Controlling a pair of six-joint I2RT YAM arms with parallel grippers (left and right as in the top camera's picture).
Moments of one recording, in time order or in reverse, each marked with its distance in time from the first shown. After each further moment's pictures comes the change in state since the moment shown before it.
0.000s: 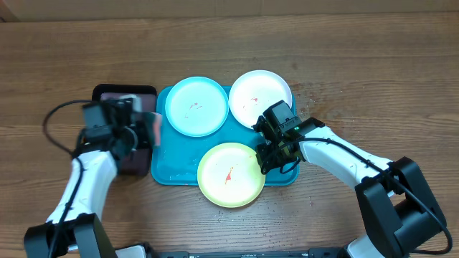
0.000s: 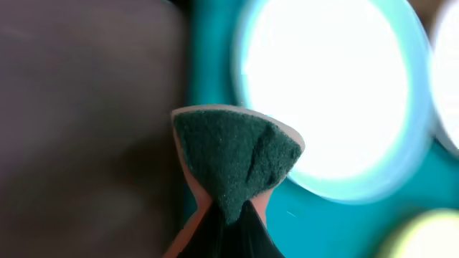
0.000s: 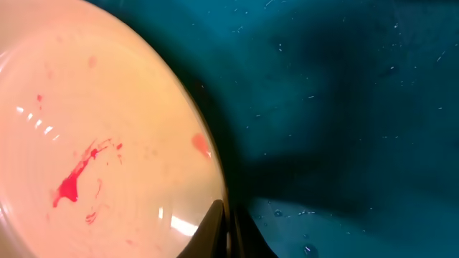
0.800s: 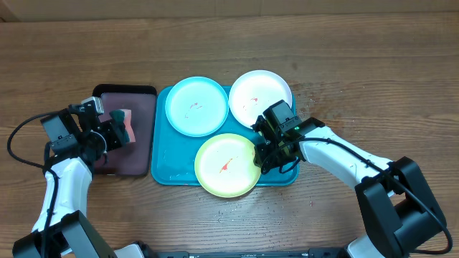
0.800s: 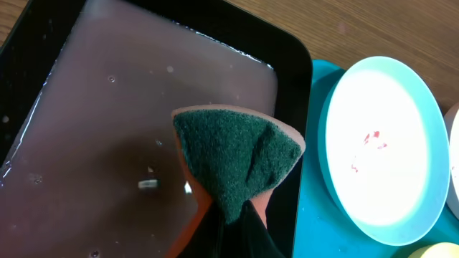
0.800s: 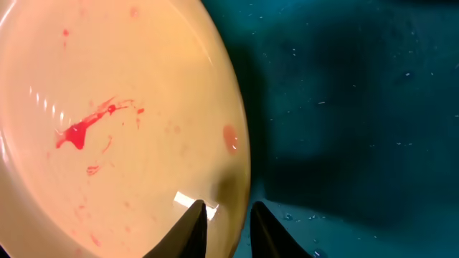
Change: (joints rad) left arm 0.296 0.000 -0.001 0.083 0.104 0.001; right arm 0.000 0.000 0.000 0.010 -0.026 -0.004
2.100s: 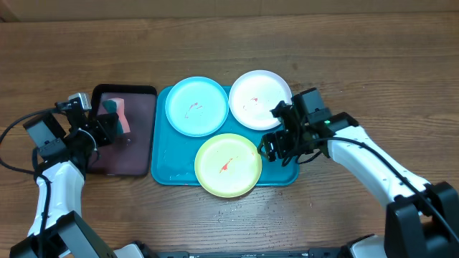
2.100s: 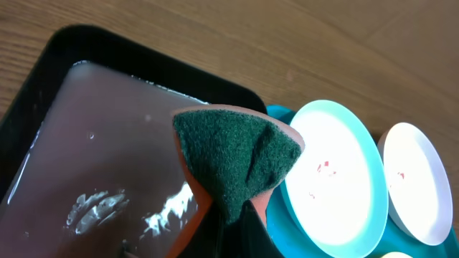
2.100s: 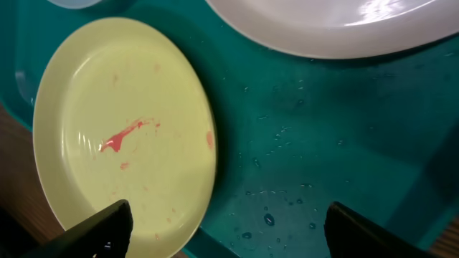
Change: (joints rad) left arm 0.079 -0.002 0.000 0.111 0.206 -0.005; right arm -0.140 -0.140 0.000 -0.046 -0.065 -0.083
